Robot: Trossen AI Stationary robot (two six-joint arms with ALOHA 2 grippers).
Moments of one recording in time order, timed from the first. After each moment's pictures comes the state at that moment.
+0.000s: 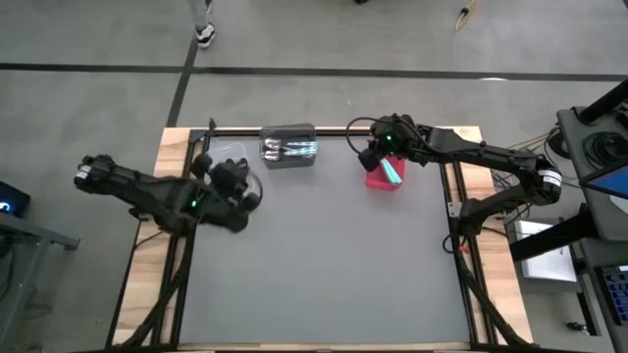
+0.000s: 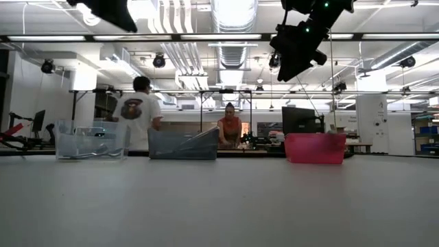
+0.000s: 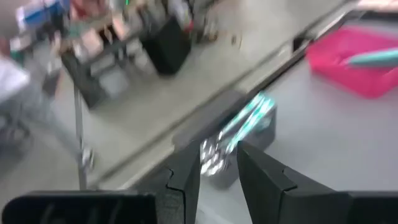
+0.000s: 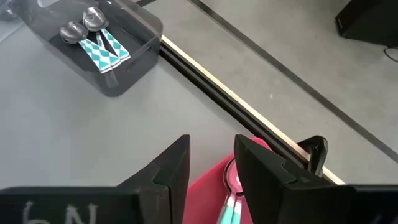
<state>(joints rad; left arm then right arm) -0.33 1.18 1.15 -1.17 -1.18 -0.85 -0.41 1.33 1.16 -0.61 0.38 0.20</state>
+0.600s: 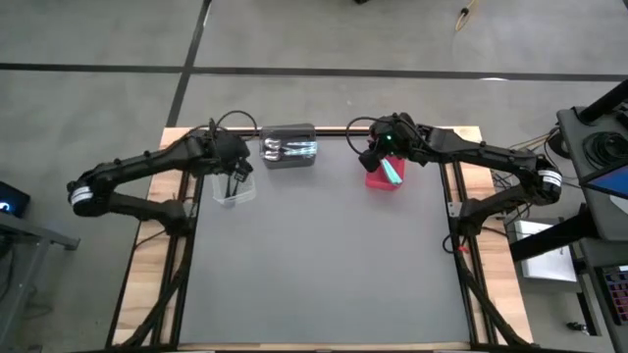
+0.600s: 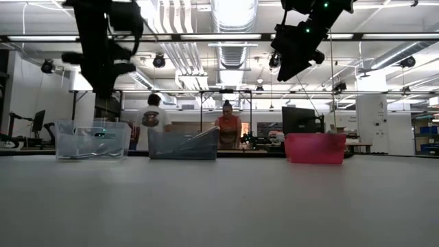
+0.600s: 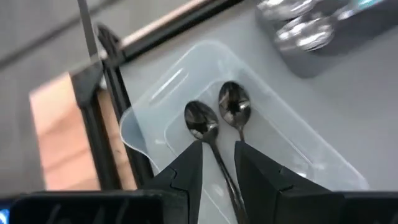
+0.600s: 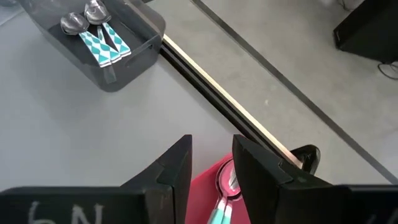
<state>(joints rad) 0.44 1.16 0.98 -1.11 -0.54 -0.60 -0.41 1.33 1.16 -0.60 0.38 0.12</state>
